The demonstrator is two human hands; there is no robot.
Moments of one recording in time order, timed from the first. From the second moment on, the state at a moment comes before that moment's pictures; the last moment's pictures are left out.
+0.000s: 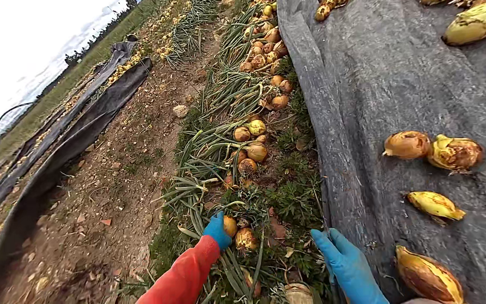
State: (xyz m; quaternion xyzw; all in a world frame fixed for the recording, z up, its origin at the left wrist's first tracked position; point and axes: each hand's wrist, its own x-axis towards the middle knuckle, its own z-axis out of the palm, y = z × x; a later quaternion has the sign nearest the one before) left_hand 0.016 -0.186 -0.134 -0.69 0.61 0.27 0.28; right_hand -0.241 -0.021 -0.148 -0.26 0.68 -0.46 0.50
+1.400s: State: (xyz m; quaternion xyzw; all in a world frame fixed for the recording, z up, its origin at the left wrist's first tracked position) left_hand -0.081 -0.063 -0.030 -0.33 0.91 0.27 0.03; right_hand -0.258 -0.010 -0.133 -0.32 0.58 -0.38 0.65
